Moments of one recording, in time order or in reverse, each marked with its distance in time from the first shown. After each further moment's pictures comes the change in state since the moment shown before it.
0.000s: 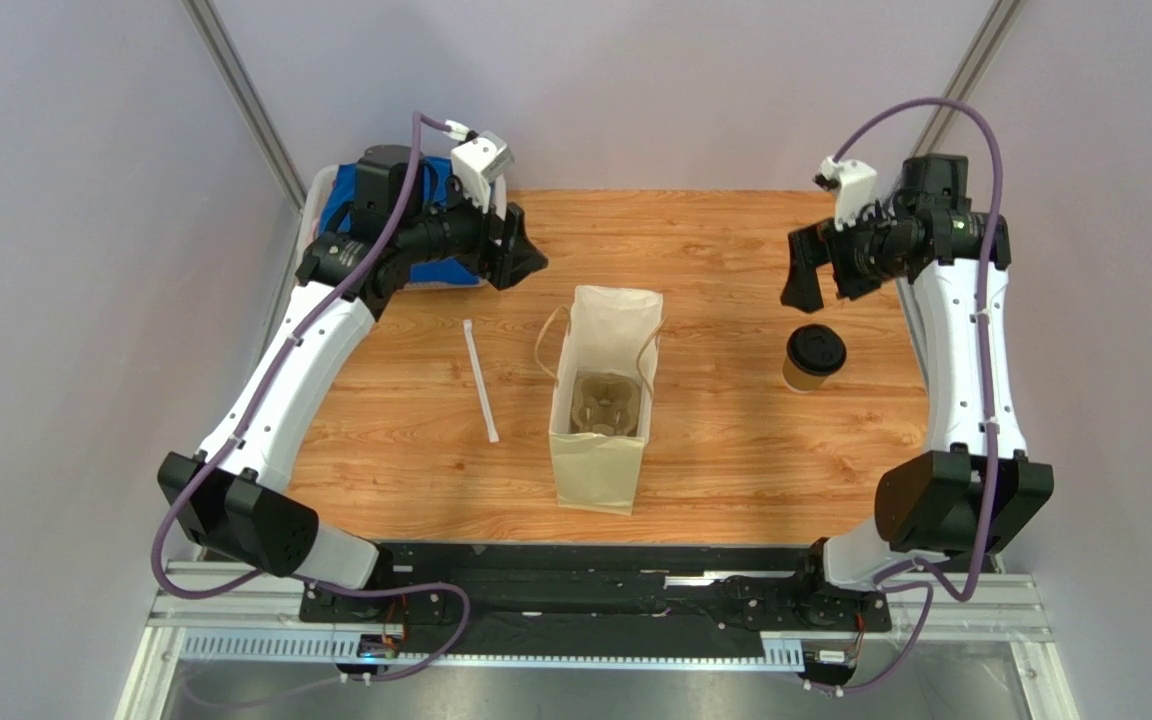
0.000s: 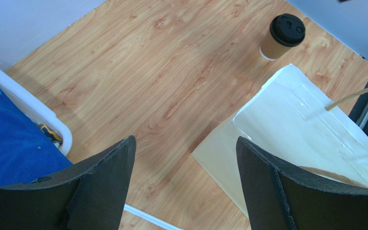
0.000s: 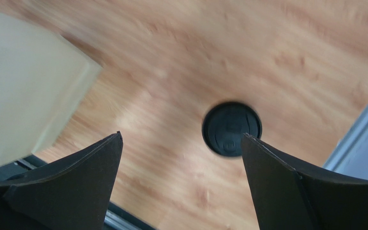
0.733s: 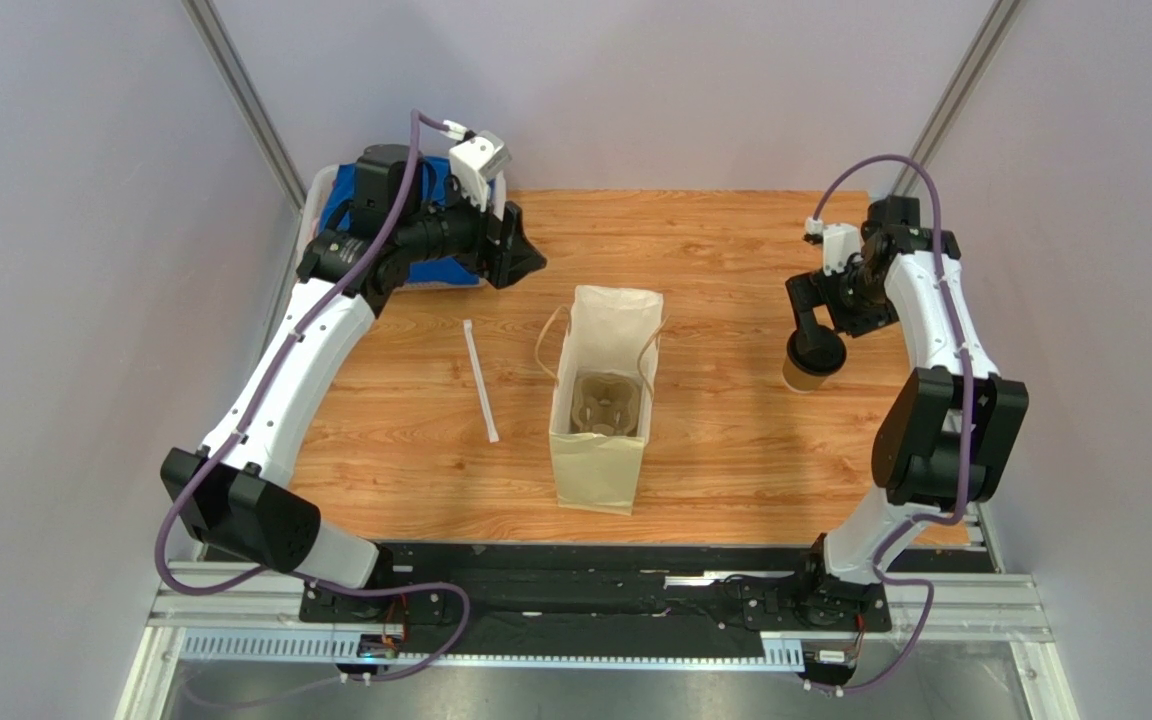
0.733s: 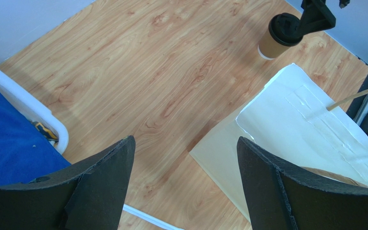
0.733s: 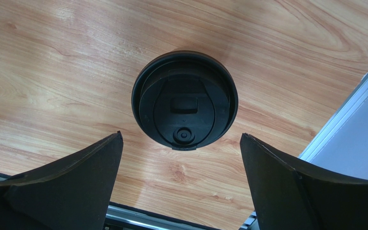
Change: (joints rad) left arm 0.014 0.016 0.001 0.001 0.023 -0.011; right arm -0.067 0.175 -0.253 0.085 0.324 -0.023
